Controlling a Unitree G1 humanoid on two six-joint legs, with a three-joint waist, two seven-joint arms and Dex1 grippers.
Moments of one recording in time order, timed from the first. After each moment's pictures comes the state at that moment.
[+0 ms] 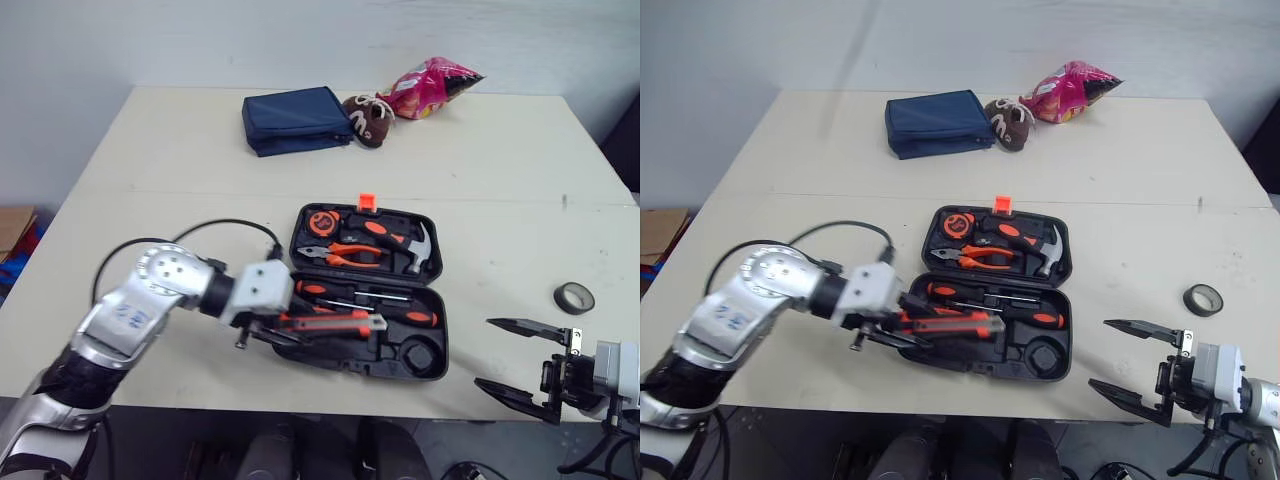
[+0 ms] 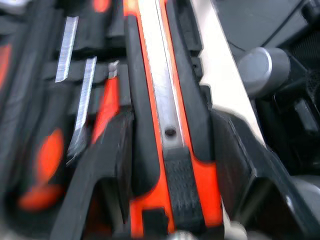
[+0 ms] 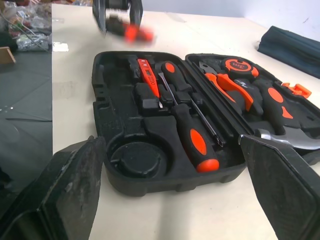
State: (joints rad) left arm -0.53 0.80 -0.37 -0.38 -0.29 0.50 -1.20; right arm 0.30 -0.70 -0.42 -0.12 0.64 -0.26 1.43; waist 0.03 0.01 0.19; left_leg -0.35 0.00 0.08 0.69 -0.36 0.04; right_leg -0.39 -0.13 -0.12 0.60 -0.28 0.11
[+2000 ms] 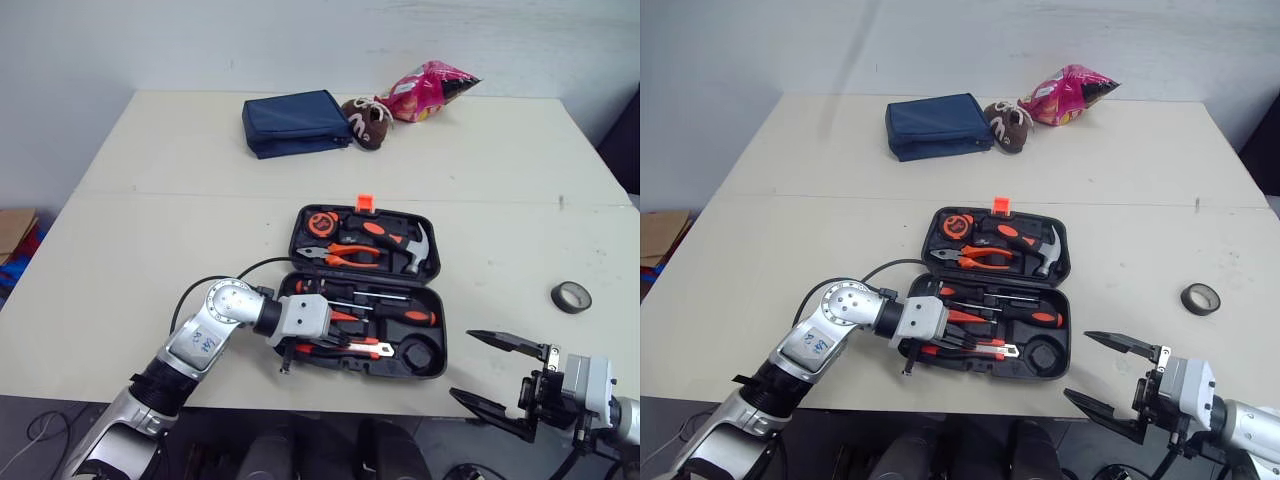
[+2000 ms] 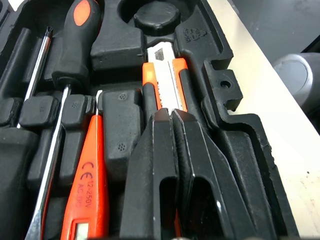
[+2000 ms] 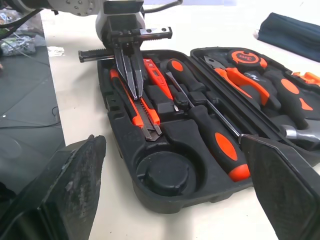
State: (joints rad) left arm -0.46 0.52 -0.43 -0.09 -0.08 0.14 -1.15; right arm 0.45 -0.67 -0.36 -0.36 0.58 -0.17 1.20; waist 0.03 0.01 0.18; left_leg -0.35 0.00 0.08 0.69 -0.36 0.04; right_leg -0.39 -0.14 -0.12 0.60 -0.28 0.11
